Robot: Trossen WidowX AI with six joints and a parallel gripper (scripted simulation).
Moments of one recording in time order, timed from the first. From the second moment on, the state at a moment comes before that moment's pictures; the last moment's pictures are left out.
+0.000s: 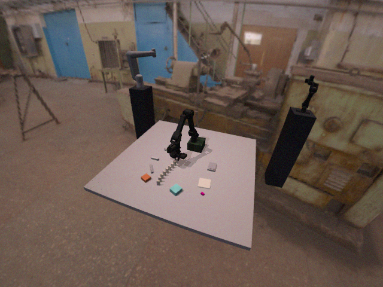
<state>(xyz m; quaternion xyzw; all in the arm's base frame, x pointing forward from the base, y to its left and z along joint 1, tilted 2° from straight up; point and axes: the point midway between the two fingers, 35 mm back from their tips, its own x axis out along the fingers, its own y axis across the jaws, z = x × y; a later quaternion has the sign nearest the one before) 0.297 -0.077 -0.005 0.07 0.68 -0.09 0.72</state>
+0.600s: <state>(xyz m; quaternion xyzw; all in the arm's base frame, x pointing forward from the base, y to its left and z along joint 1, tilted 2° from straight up) 0.295 -0.077 -0.008 0.07 0.68 -0.09 0.72</state>
